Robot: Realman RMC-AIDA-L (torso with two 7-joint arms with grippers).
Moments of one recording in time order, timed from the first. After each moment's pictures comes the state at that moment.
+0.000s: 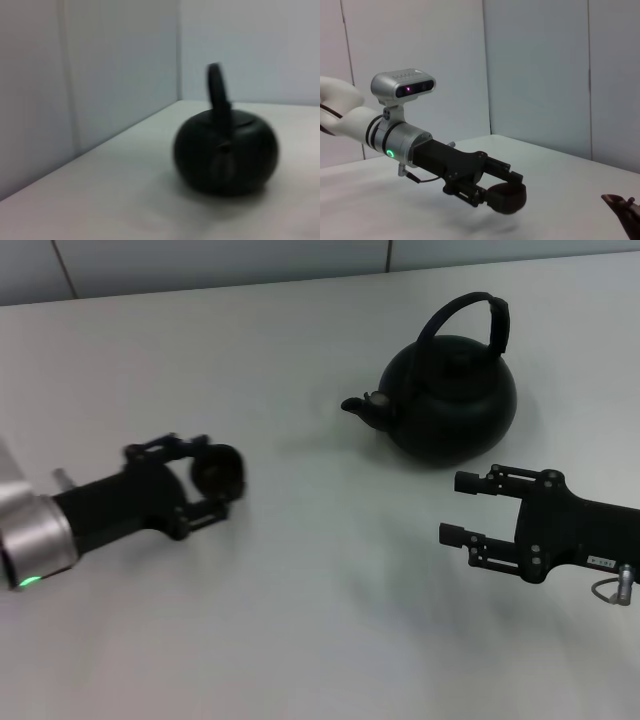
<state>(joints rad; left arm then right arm) -0.54 -2.08 0.89 0.31 1.67 1.25 -0.78 0.32 2.07 -0.54 -0.49 -1.96 -1.68 0.86</state>
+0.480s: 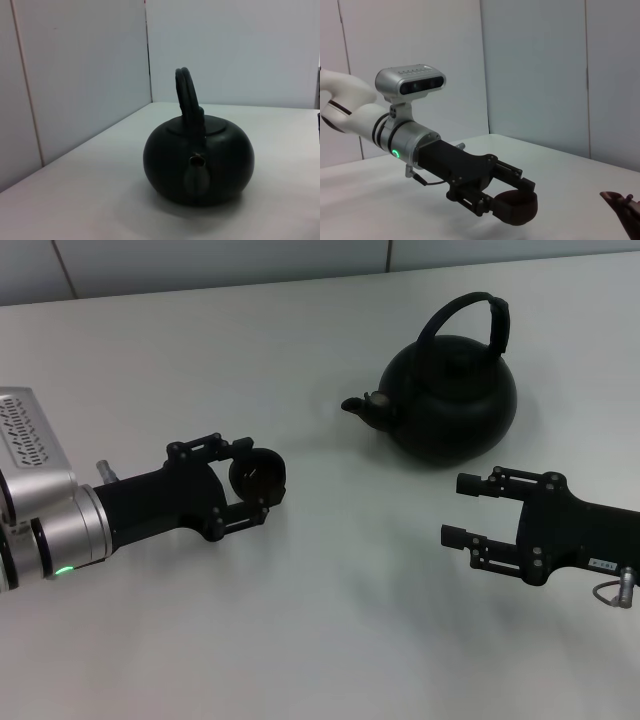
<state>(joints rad) -0.61 -2.08 0.95 0.25 1.65 1.24 -0.77 0.32 2.07 -0.54 -0.49 -1.96 -1.68 0.86</state>
